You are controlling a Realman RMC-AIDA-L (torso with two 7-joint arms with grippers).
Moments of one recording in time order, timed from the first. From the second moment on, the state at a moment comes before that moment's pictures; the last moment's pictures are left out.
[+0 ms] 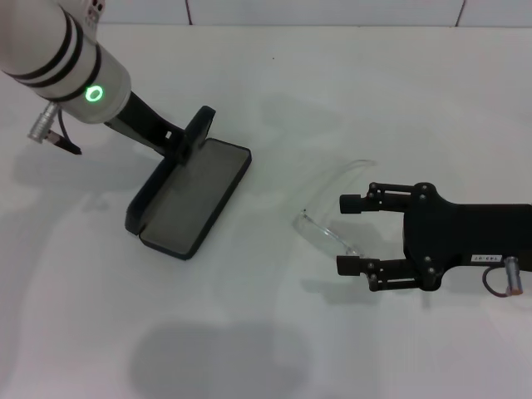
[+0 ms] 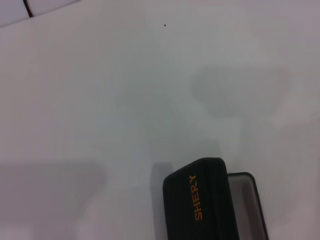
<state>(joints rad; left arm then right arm) -0.71 -2.08 1.34 1.30 2.72 1.51 -2.87 0.49 2.03 -1.22 -0.57 -1.51 -1.63 1.08</state>
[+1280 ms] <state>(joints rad) -0.67 -2.09 1.35 1.36 2.49 1.33 -1.91 0.48 2.03 -1.22 -0.54 -1.47 -1.63 1.08</state>
